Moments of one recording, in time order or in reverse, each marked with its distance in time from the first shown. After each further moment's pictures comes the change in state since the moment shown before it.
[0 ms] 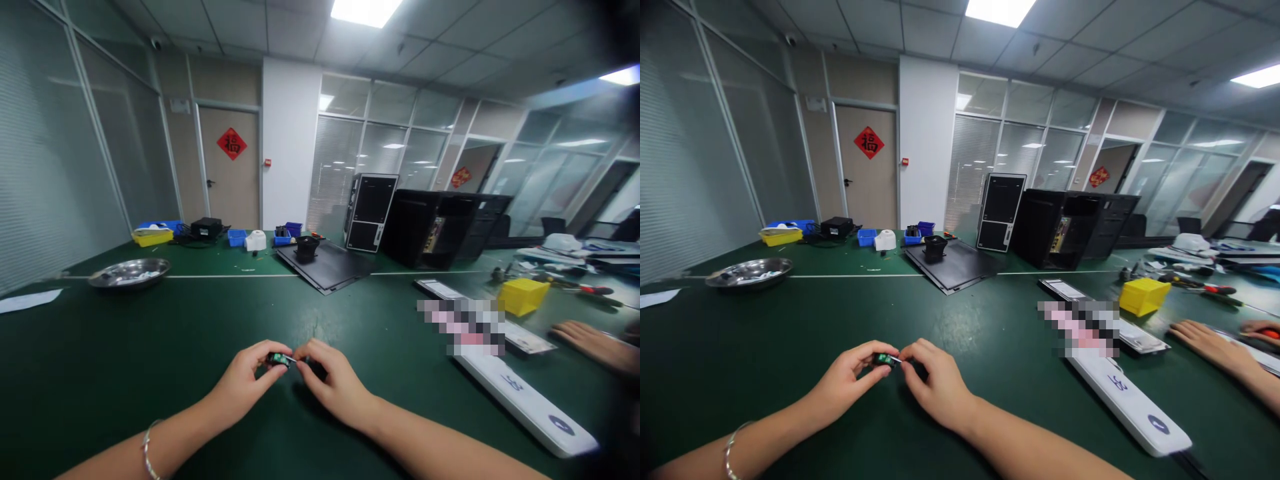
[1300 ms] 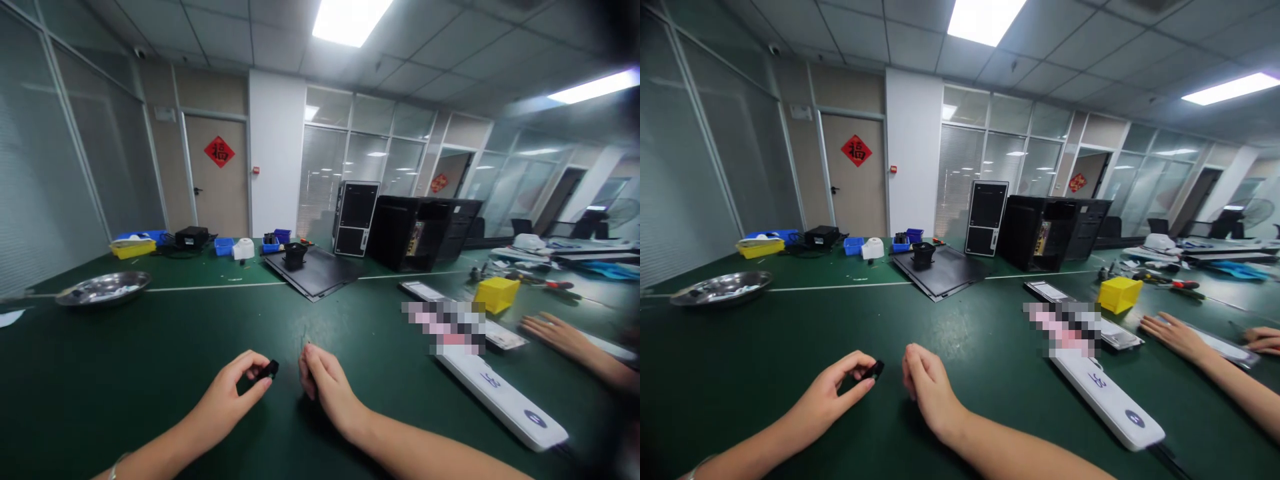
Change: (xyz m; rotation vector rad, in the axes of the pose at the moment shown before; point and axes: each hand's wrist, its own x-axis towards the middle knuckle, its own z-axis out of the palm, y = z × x) left_hand 0.001 0.012 -0.003 0.165 0.001 -0.026; right_hand 0.002 -0.002 0.003 0.599 0.153 0.325
